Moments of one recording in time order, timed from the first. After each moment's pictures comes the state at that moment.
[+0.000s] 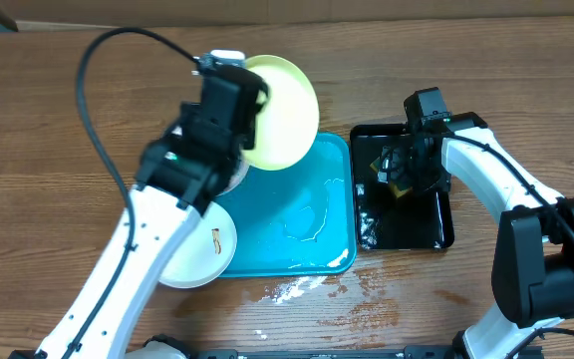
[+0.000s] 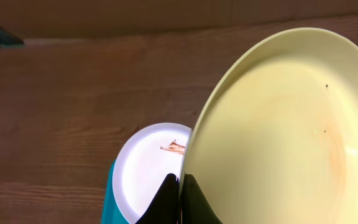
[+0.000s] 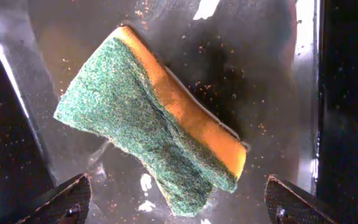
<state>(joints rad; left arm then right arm) -0.41 1.43 1.46 -0.82 -0.44 -0.26 0.19 1.84 1.24 -0.84 -0.05 0.36</state>
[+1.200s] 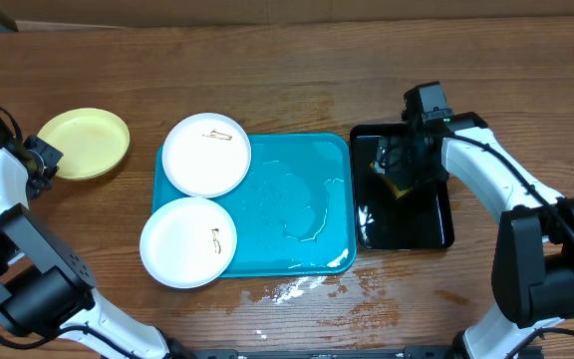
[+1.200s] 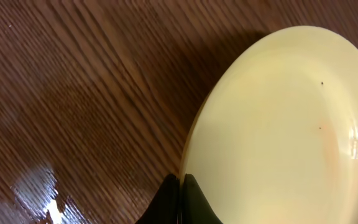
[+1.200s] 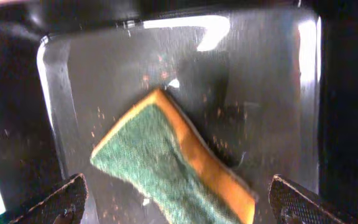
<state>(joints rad) 0.64 1.96 1.46 -0.61 -0.01 -0.38 0.19 1.84 1.24 -0.71 -0.03 0.30</state>
